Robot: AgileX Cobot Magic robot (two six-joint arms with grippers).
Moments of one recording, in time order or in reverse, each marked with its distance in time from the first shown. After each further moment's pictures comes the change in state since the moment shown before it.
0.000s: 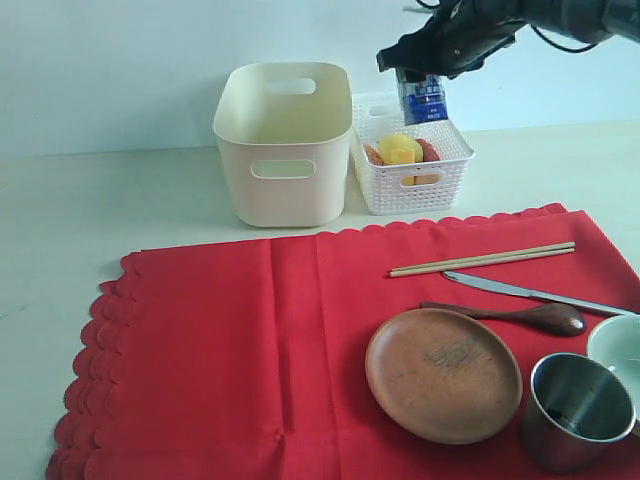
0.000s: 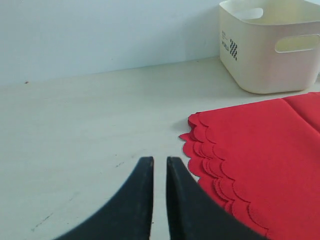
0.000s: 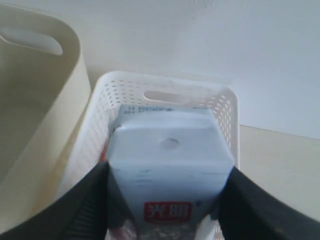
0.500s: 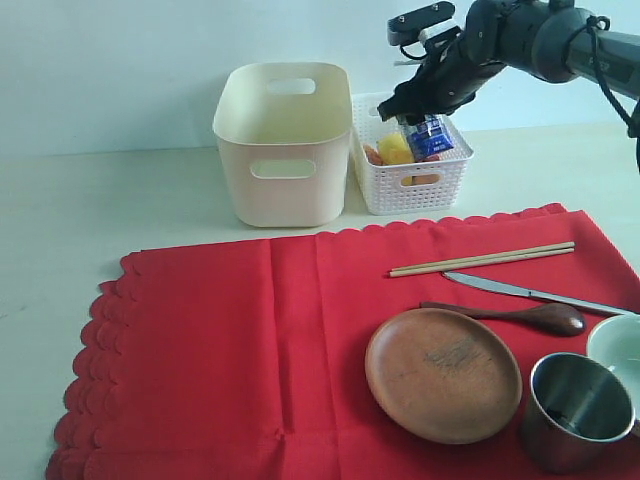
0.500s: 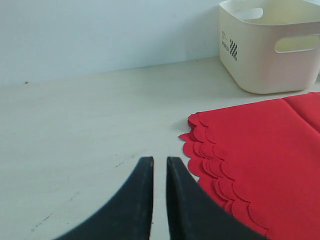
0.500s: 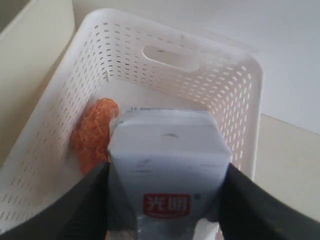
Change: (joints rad) left arm 0.000 0.000 0.000 0.000 0.000 0.000; right arm -0.006 0.118 -0.060 -0.008 0.037 -0.166
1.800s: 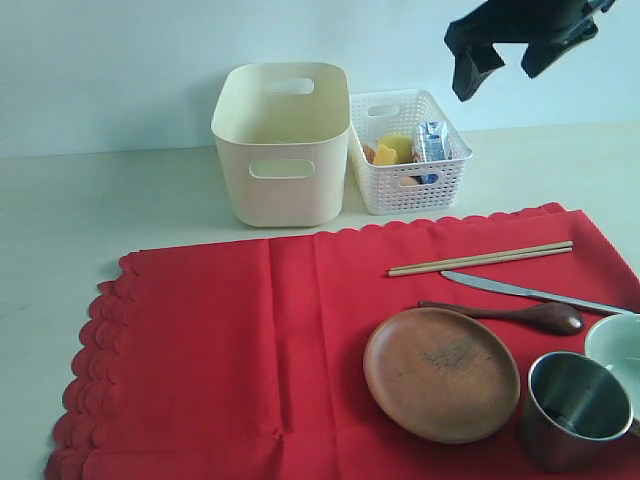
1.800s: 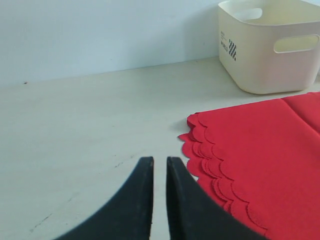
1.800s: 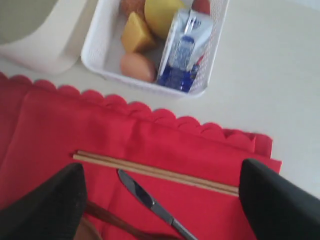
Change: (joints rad) left arm 0.000 0.000 0.000 0.000 0.000 0.000; right arm 0.000 -0.501 0.243 0.002 0.593 0.058
